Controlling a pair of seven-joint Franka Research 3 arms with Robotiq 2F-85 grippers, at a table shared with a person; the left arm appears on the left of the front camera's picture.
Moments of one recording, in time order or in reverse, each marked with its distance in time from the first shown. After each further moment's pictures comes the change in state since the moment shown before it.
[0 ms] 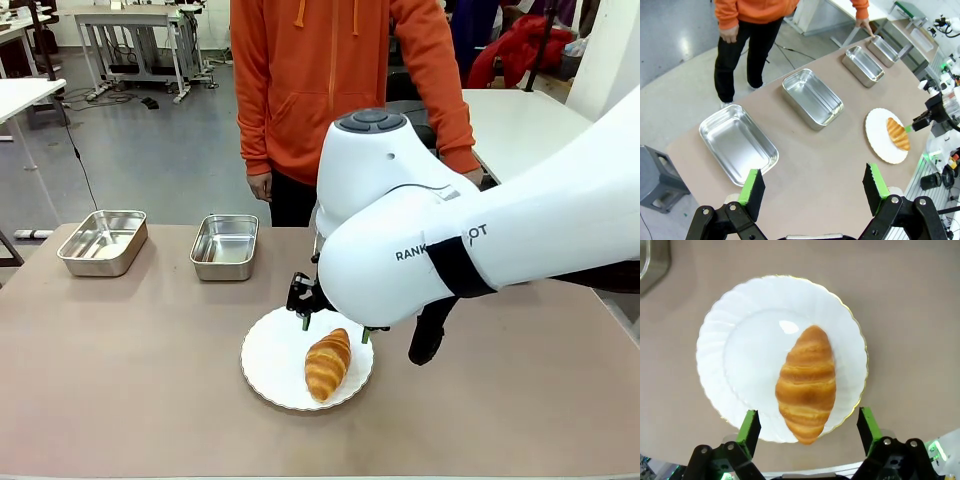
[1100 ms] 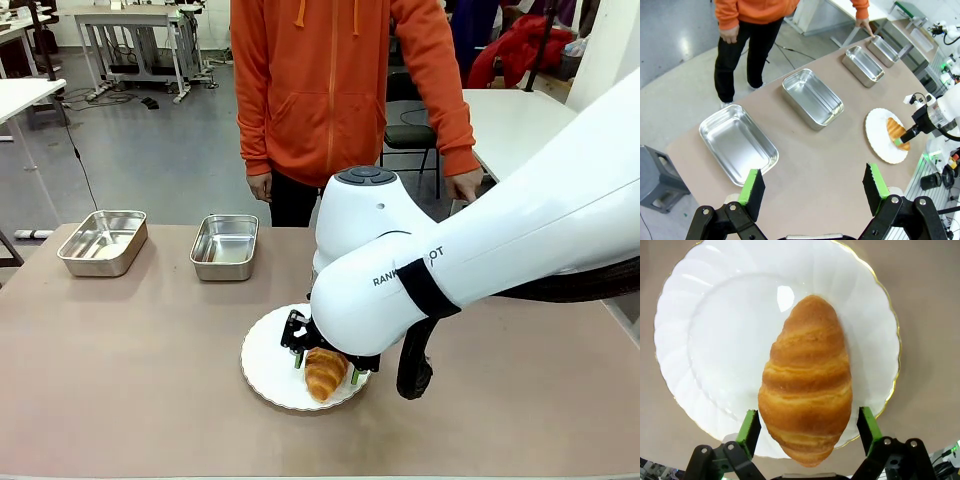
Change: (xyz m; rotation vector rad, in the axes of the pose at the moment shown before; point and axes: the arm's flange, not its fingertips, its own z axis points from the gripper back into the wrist) left arm 0.000 0.000 0.000 0.000 0.000 0.000; right arm -0.012 0.000 -0.062 0.009 0.131 -0.050
